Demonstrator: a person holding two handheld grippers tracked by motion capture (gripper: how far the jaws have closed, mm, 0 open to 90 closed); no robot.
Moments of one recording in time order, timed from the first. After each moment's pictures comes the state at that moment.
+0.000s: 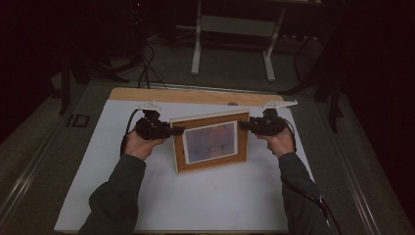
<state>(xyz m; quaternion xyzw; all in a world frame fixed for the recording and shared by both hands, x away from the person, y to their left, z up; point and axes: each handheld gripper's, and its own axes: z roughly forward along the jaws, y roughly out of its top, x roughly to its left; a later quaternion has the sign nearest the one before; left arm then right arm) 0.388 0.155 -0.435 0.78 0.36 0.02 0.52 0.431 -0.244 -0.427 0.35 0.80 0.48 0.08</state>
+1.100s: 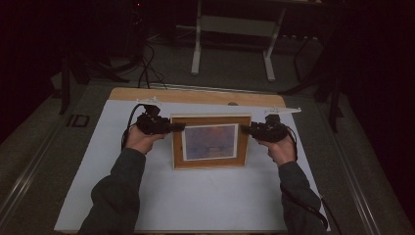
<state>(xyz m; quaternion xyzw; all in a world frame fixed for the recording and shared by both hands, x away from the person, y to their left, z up) 0.409 0.159 -0.439 0.77 0.35 0.00 0.53 0.407 -0.245 -0.428 0.38 0.79 0.47 0.10</state>
